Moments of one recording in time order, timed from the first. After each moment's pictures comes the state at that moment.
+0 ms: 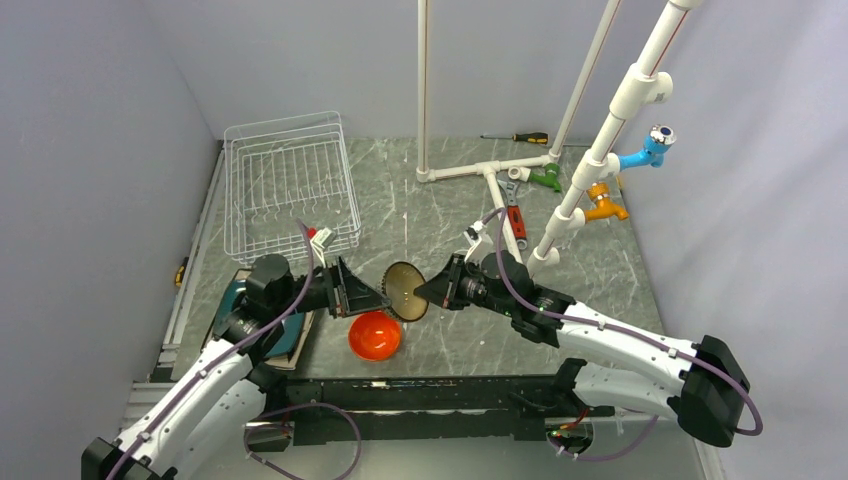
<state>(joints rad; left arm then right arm) -0.45 0.65 0.43 0.04 0.81 -1.05 0.92 1.01 0.59 0.08 -0.09 0.95</state>
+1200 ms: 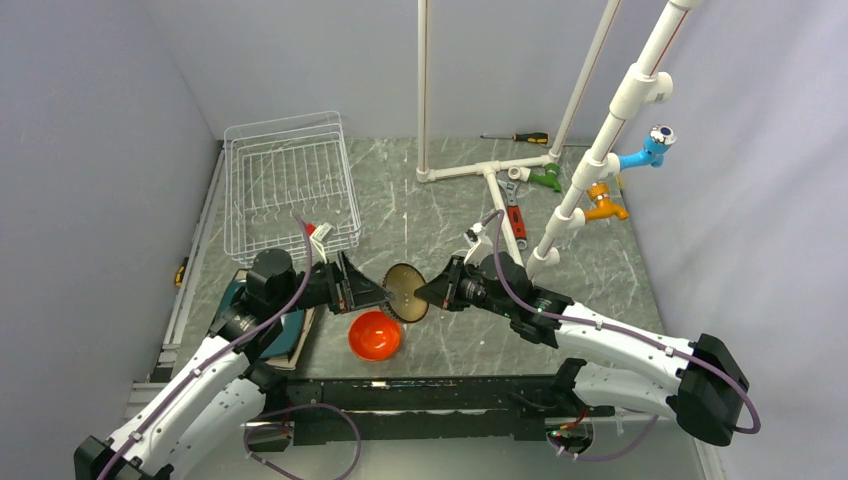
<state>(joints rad) -0.50 0.66 0.51 -0.08 0.70 -1.02 0.92 1.02 0.58 0.10 -0.08 0.94</state>
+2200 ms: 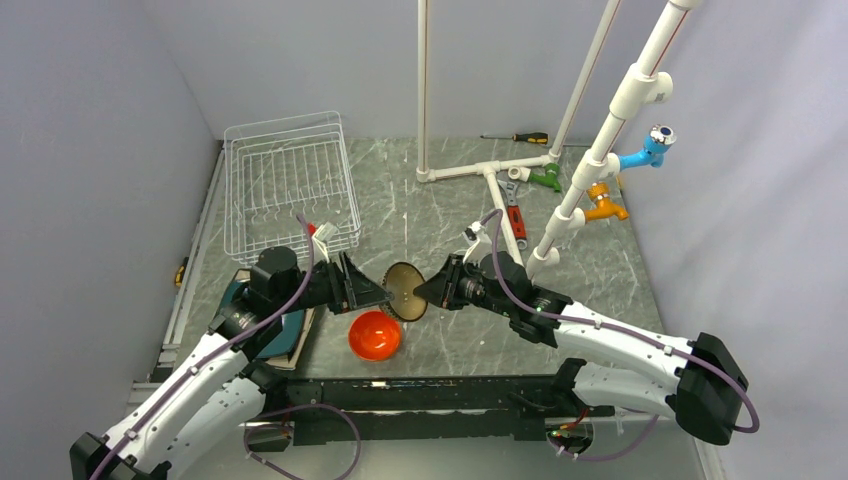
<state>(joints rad) -0.53 0.68 0.56 -0.18 0.62 -0.98 0.92 1.03 0.58 0.11 -0.07 0.91</state>
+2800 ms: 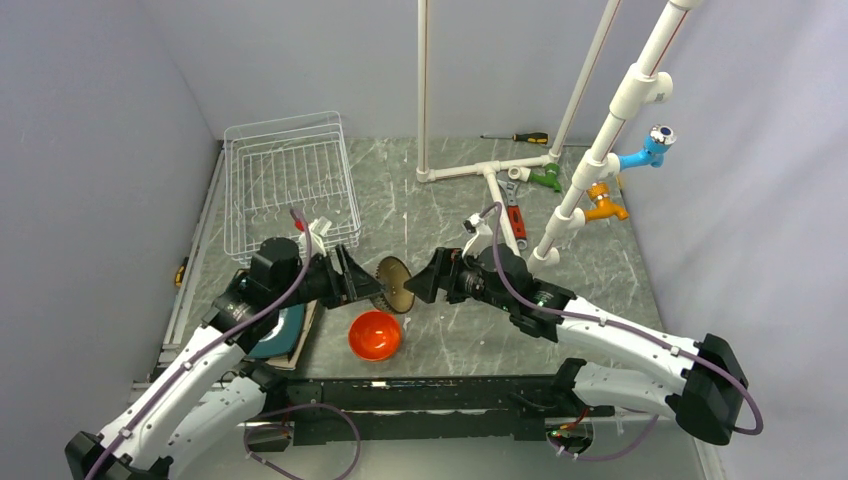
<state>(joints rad) -0.53 0.71 0.65 -0.38 0.48 -0.92 0.92 1.03 0.65 0.04 -0.04 0.83</state>
